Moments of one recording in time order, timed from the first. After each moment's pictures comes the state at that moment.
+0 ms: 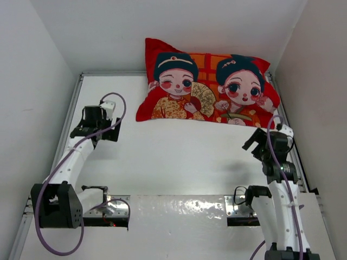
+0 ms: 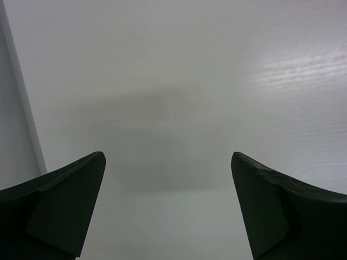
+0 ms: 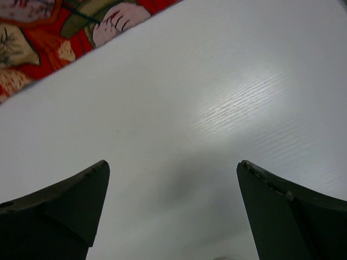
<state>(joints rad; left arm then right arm) 0.01 1.12 0.81 -0.52 -0.09 0.23 -0.11 0.60 0.55 -0.68 0.13 0.43</state>
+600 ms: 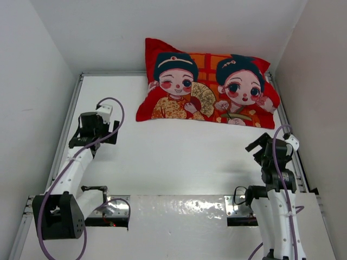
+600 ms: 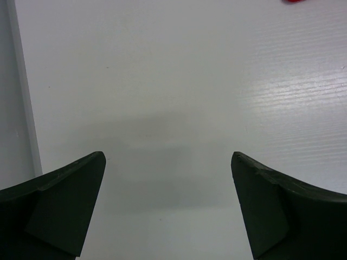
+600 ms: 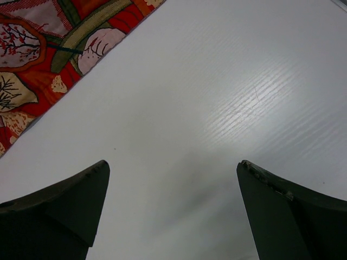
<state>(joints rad) 0.06 1.01 0.65 -0.36 -0.05 0.26 -0.11 0.45 0.47 -0.71 0.26 0.66</state>
